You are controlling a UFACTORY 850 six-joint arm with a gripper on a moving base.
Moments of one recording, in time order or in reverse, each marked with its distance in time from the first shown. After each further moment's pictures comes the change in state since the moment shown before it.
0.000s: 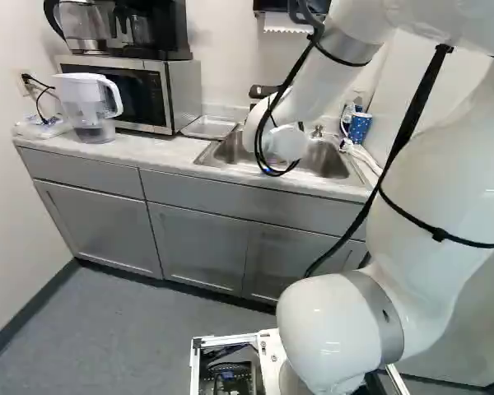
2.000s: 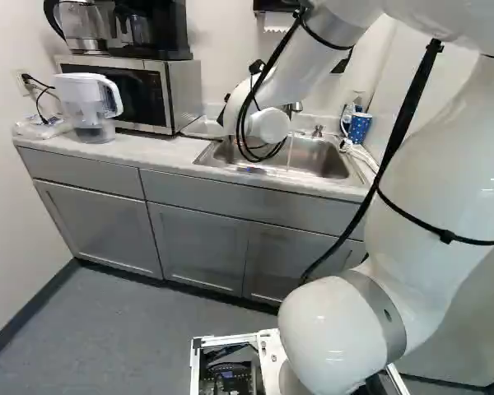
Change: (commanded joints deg) arm 6.3 -0.7 -6.2 0.0 -2.0 33.7
